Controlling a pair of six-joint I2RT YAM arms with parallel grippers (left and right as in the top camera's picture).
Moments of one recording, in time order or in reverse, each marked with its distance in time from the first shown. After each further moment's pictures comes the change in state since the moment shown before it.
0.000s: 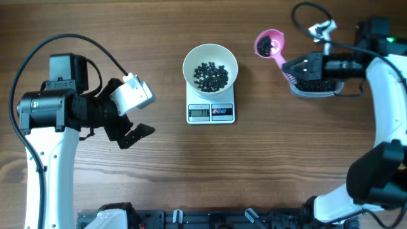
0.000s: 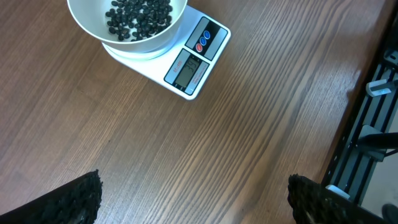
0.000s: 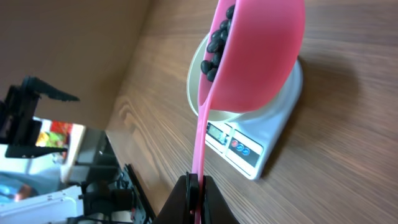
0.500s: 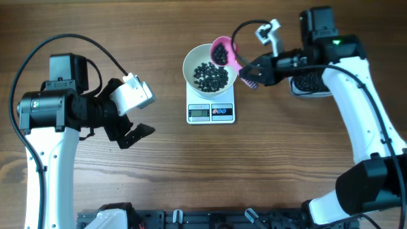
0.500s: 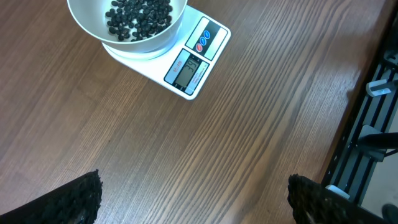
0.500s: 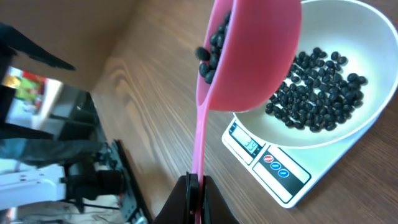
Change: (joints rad) left arm 0.000 0.000 0.000 0.000 0.000 0.000; right arm 0.324 -0.034 0.000 0.173 0.153 0.163
